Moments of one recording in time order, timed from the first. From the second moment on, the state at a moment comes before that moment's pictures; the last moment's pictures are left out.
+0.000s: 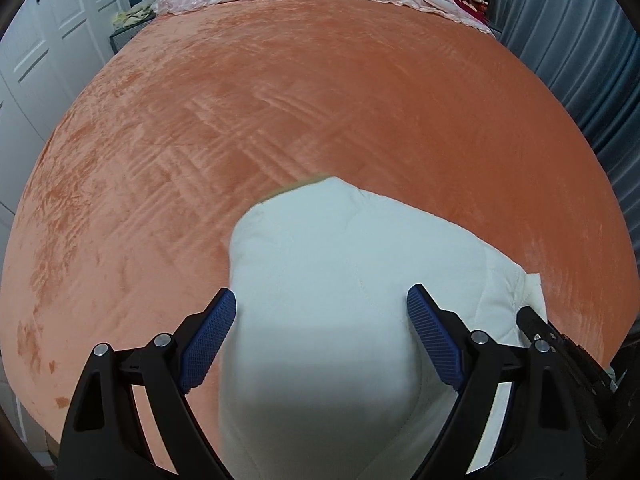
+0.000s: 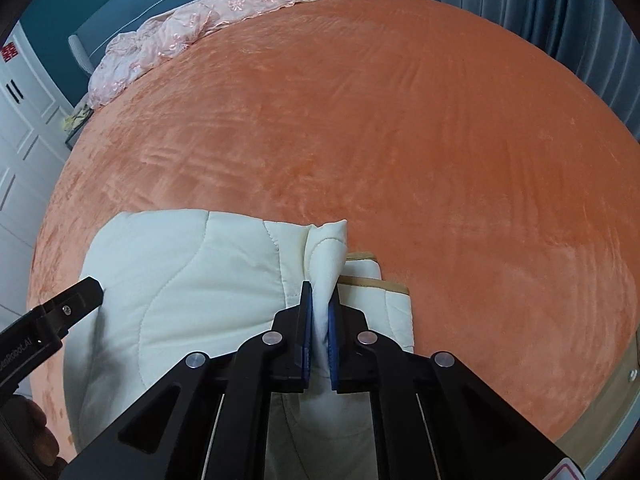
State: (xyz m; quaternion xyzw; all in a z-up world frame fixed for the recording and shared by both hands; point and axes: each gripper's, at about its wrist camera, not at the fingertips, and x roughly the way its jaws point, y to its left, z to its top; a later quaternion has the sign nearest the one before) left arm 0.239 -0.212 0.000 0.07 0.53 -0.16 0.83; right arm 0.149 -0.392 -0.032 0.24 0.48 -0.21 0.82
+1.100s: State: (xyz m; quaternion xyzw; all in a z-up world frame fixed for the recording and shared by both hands) left arm 0.239 -0.232 -0.083 0.10 0.48 -0.10 0.87; right arm 0.160 -0.394 -0.096 0.25 0.45 -0.18 0.84
